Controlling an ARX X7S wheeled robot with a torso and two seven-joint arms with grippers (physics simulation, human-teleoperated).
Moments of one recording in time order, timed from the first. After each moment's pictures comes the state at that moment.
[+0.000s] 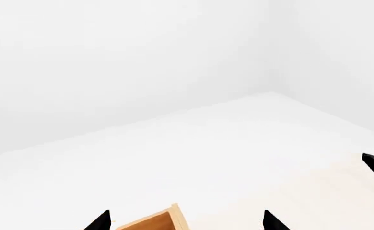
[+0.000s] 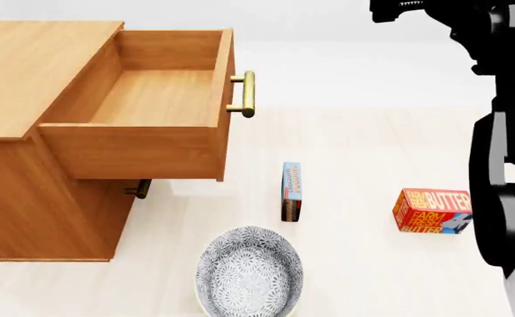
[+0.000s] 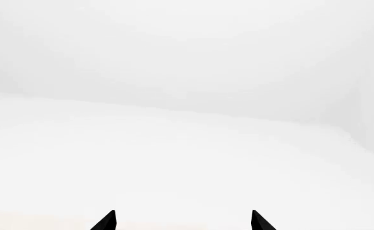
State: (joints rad) left arm -1.95 -0.24 0.53 -0.78 -0.68 -1.06 0.19; right arm 1.69 0.23 -0.22 0.90 0.11 0.81 -0.16
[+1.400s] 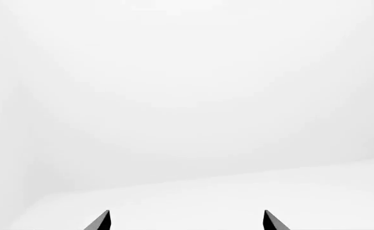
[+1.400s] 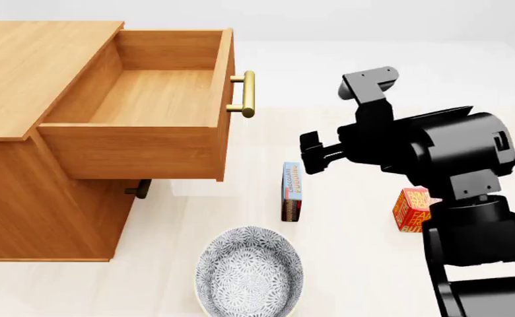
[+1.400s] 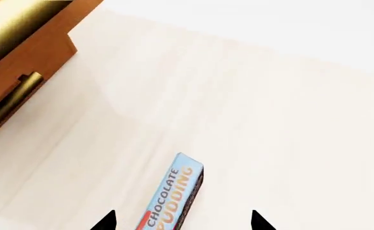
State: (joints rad) left arm -1.88 -0.47 0.48 -0.61 -0.59 -0.90 0.04; right arm 1.22 0.24 -0.33 0.37 0.30 1.34 -0.37
